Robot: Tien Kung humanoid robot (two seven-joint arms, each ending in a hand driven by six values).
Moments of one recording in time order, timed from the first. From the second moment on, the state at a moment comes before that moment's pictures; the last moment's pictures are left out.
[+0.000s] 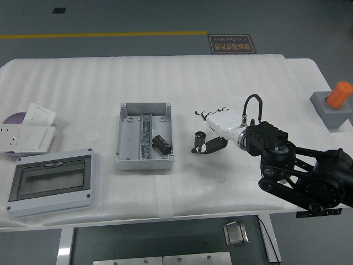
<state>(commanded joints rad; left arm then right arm) 0.02 0.25 -0.05 -0.20 0.37 -0.06 0.24 0.75 -0.44 0.37 1.39 -1.87 0.04 -0.46</state>
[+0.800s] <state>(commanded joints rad) 0.01 0.25 -0.09 -0.21 0.43 -0.06 0.23 0.76 -0.42 0.29 1.32 -1.85 -0.04 -0.43</state>
